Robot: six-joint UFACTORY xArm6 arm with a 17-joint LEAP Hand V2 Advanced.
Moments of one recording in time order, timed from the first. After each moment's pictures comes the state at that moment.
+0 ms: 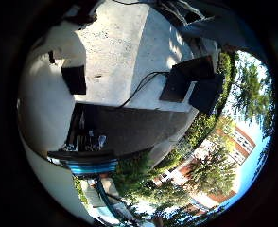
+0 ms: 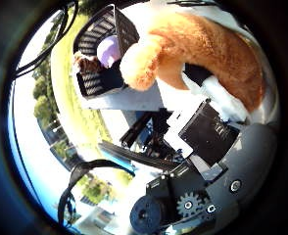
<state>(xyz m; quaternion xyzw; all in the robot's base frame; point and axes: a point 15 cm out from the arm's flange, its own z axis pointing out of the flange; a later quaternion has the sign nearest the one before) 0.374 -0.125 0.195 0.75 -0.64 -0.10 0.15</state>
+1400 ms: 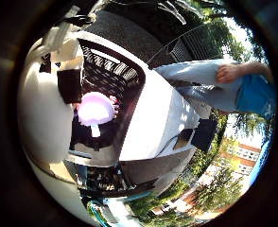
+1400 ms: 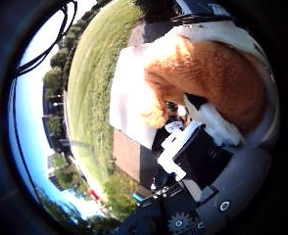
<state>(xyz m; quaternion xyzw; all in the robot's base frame) 0.563 0.212 0.131 0.81 -0.58 -0.05 0.03</state>
